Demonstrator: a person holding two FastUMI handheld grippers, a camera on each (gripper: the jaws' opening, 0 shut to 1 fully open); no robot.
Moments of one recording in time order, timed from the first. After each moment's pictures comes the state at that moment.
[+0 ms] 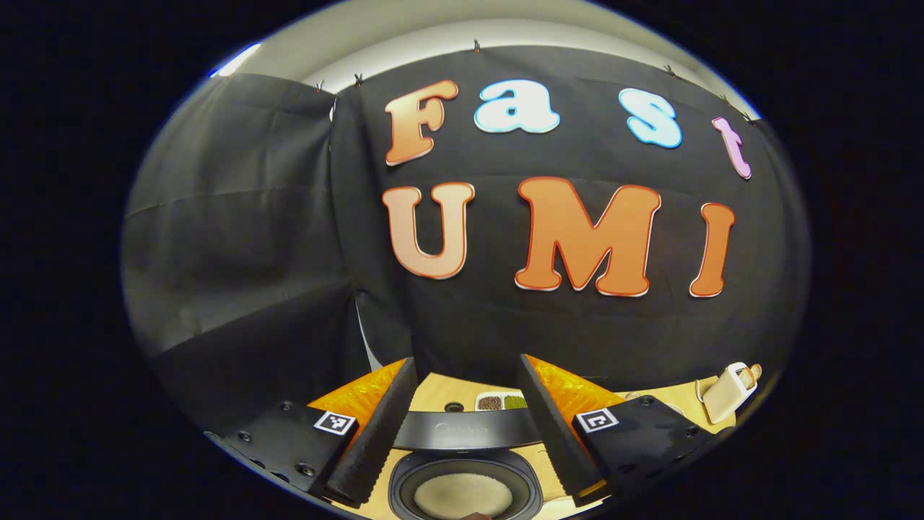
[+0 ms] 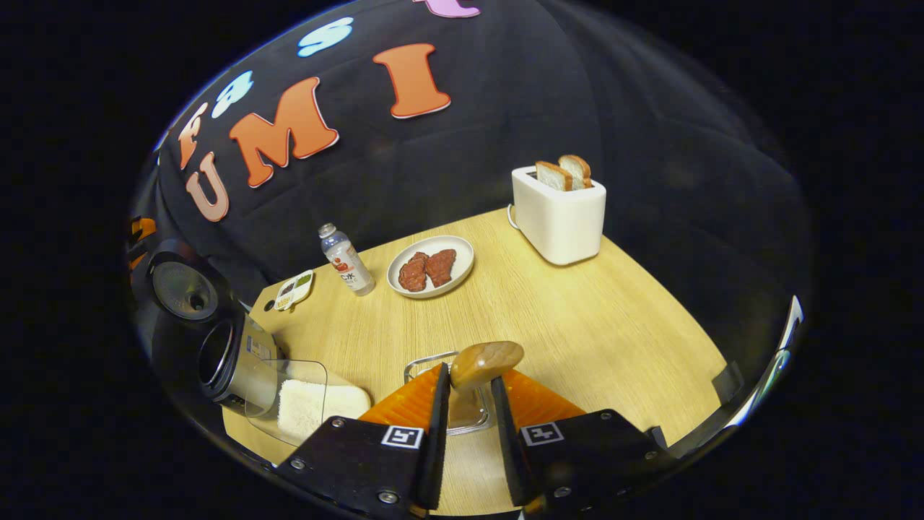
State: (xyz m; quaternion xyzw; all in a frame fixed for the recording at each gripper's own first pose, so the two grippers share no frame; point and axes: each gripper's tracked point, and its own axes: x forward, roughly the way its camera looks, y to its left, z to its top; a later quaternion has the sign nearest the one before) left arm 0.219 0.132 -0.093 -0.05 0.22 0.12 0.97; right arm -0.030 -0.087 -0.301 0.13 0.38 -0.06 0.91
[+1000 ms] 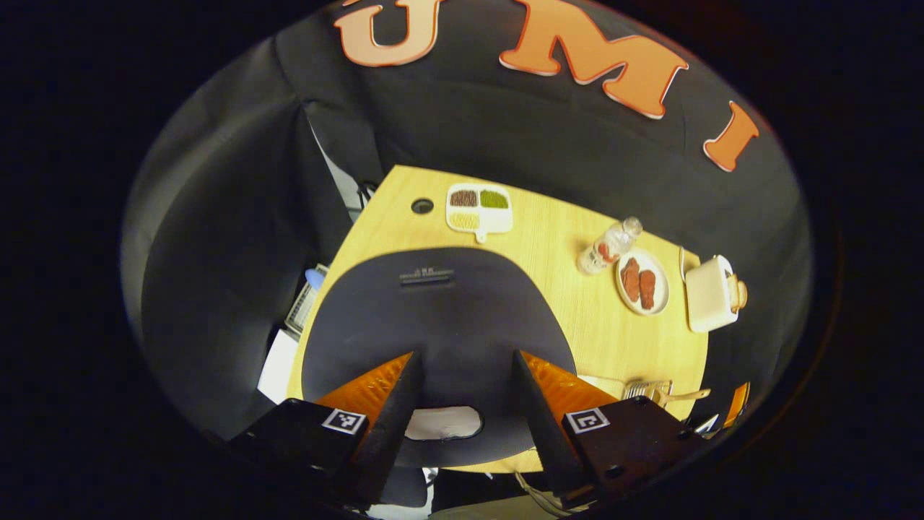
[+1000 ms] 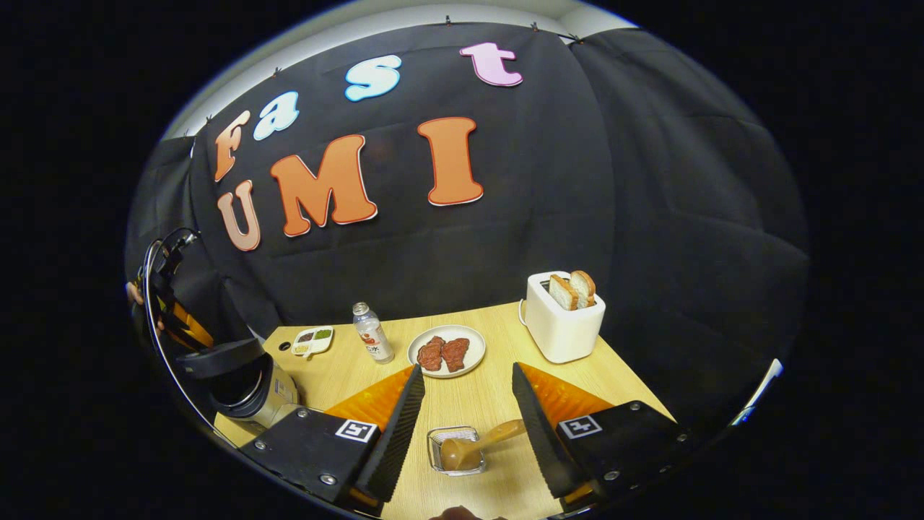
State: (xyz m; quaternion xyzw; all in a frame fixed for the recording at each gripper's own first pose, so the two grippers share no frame) left arm 0.100 0.064 -0.259 -0.10 0.63 0.03 0.77; right arm 0.008 -0.090 -0.178 0.08 0.26 -0.04 0.96
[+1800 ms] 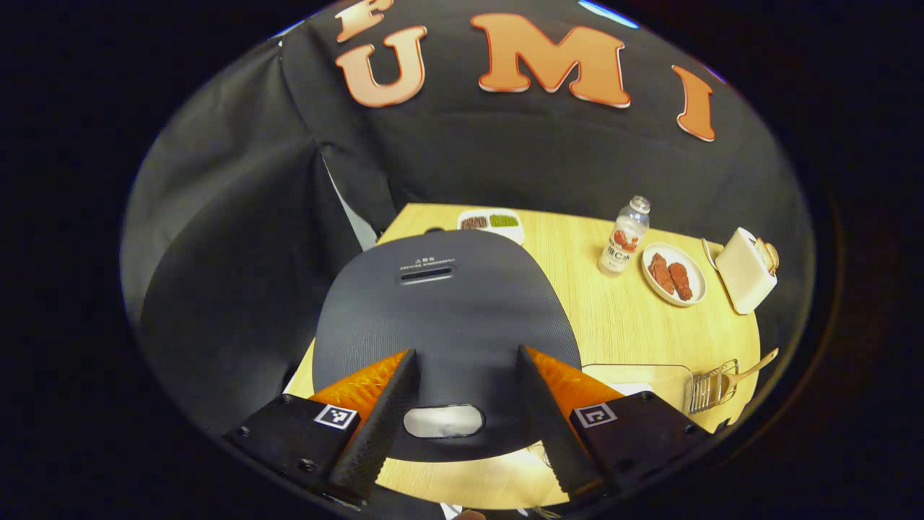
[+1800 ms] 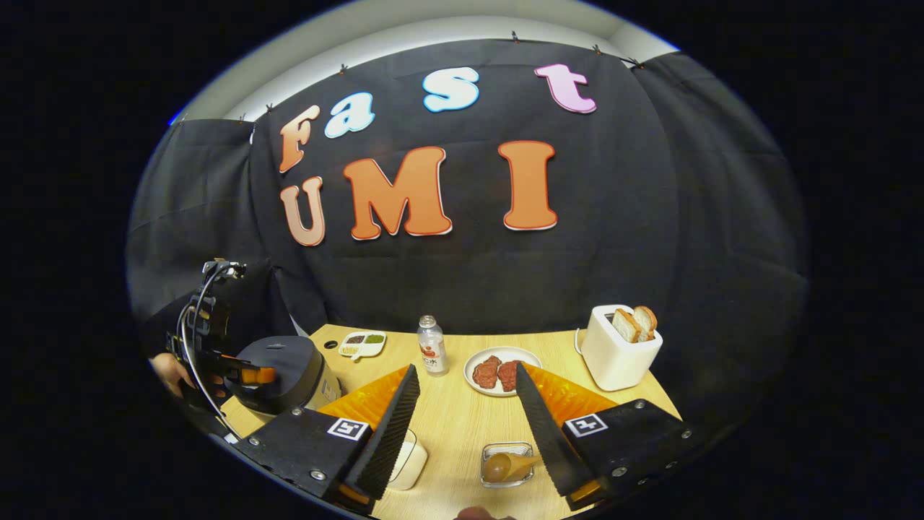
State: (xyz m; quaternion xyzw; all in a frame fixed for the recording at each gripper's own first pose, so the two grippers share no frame) left arm 0.063 0.058 -0.299 -0.01 0.44 0.07 0.90; right arm 0.025 -0.005 -0.122 0.05 0.19 0.07 0.98
